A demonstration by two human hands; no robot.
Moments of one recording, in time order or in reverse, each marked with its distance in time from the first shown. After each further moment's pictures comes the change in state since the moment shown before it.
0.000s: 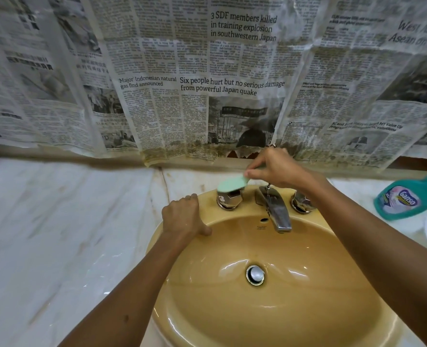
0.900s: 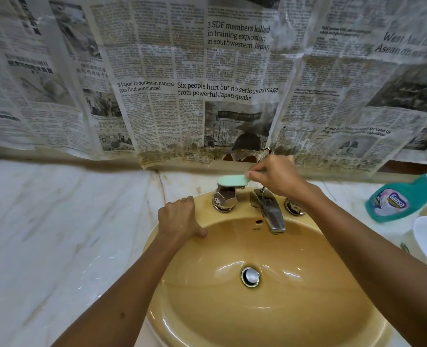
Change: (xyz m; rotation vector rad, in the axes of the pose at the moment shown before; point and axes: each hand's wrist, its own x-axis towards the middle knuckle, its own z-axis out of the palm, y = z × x) left_hand 0.001 -0.002 0.003 0.020 0.030 0.021; right_hand -0.015 0.005 0.010 -0.057 0.111 0.046
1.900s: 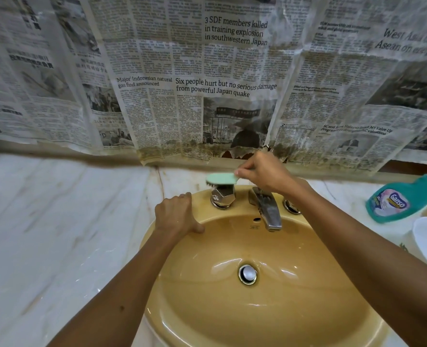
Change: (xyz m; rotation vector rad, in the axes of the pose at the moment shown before) left_hand -0.002 0.000 0.000 -0.019 0.002 -0.006; right_hand 0.005 -0.020 0.000 0.050 -0.105 0.001
